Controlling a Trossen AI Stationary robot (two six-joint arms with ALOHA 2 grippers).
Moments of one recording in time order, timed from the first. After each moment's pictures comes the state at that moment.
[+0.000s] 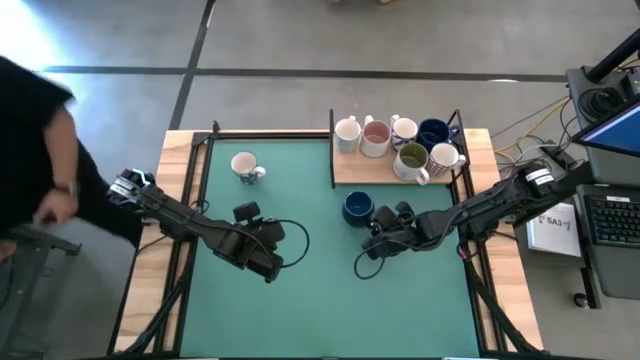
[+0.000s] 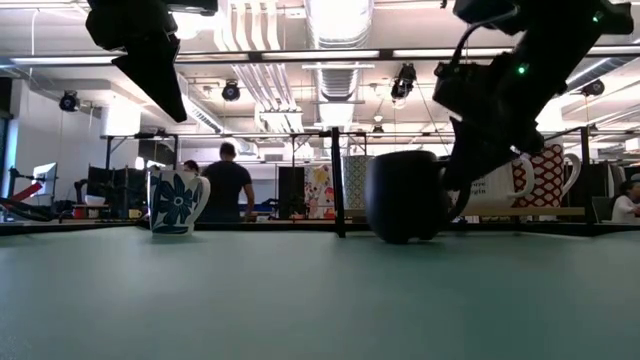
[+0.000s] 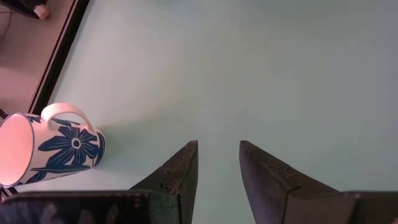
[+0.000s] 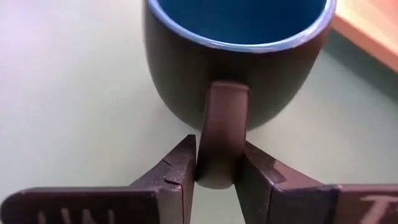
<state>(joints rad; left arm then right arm) -0.44 1.56 1.22 -1.13 -0.62 -0.78 0.29 1.49 0.80 -0.45 0.55 0.92</state>
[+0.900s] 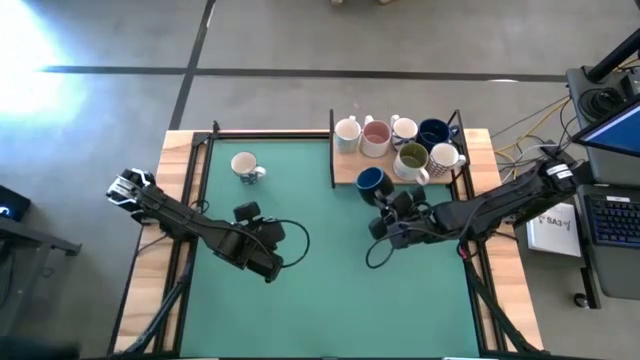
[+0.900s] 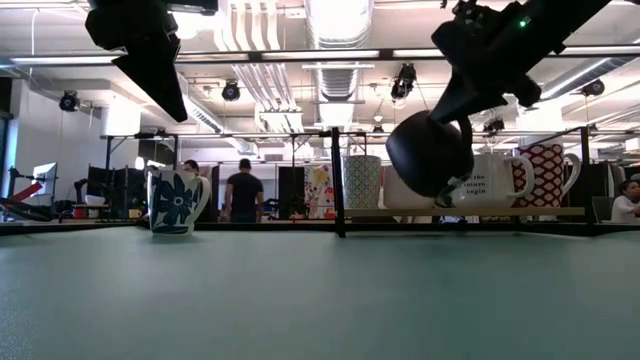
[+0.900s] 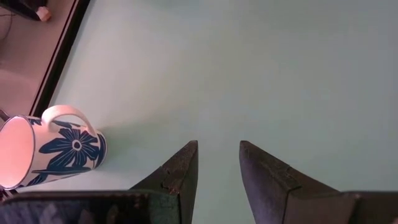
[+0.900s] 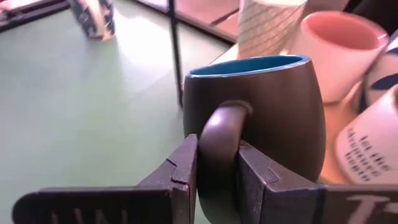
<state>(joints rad) -0.44 1.56 1.22 -1.12 -0.62 -0.77 0.29 1.28 0.80 -0.46 0.89 0.84</state>
